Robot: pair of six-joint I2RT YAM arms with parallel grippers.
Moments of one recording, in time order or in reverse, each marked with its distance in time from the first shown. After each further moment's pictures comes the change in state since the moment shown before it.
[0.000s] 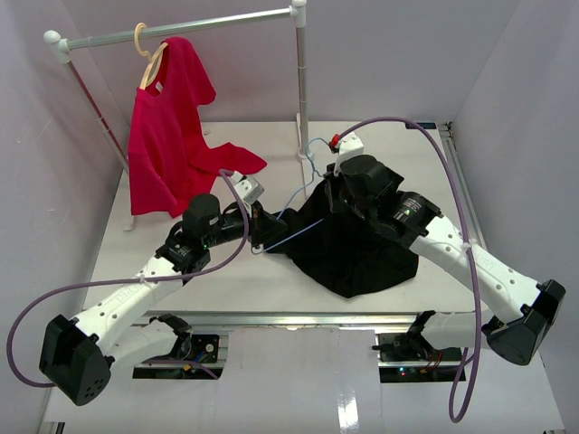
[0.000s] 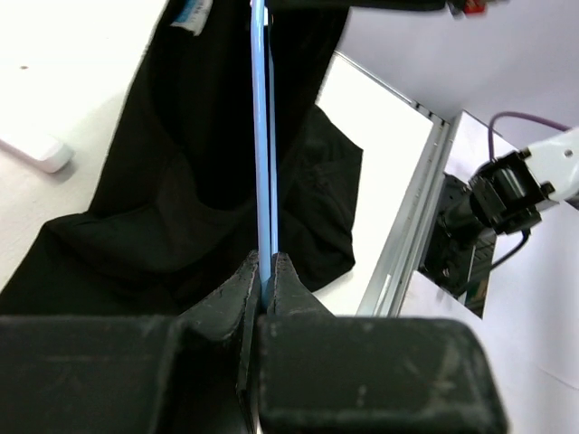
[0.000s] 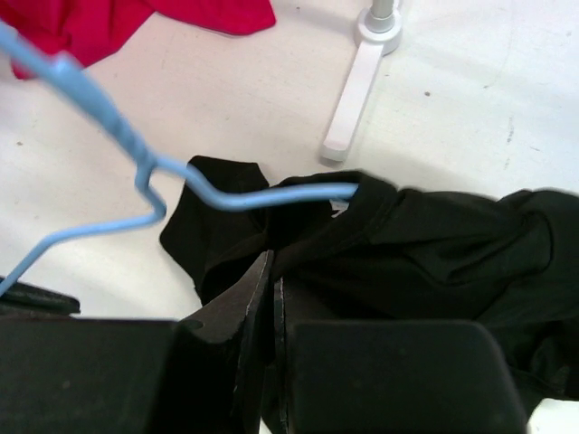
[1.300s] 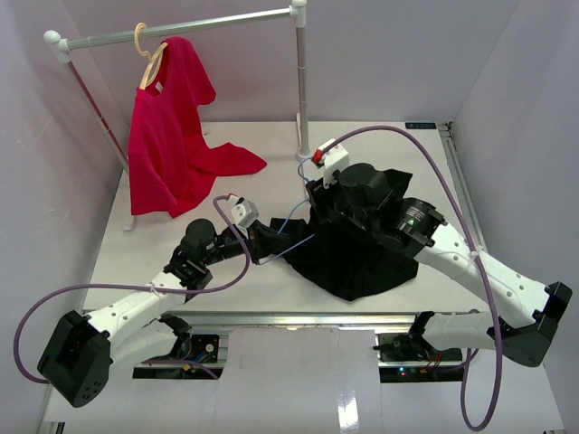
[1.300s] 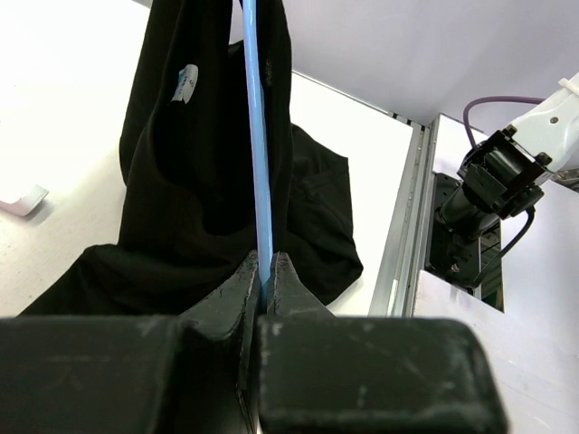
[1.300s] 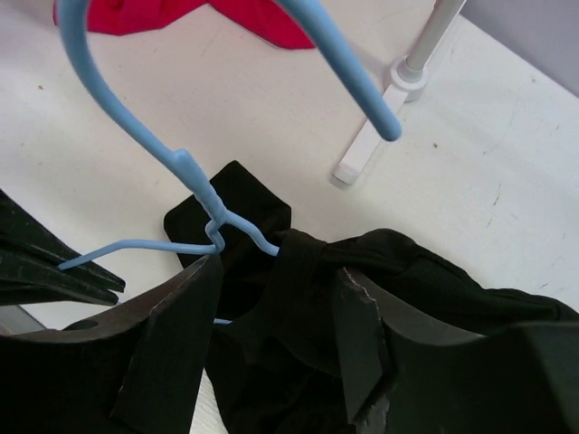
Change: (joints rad) left arm -0.019 -0.018 -0.267 0.429 0.057 -0.002; right arm 0.101 -0.030 0.014 -0.001 -0.019 -0.194
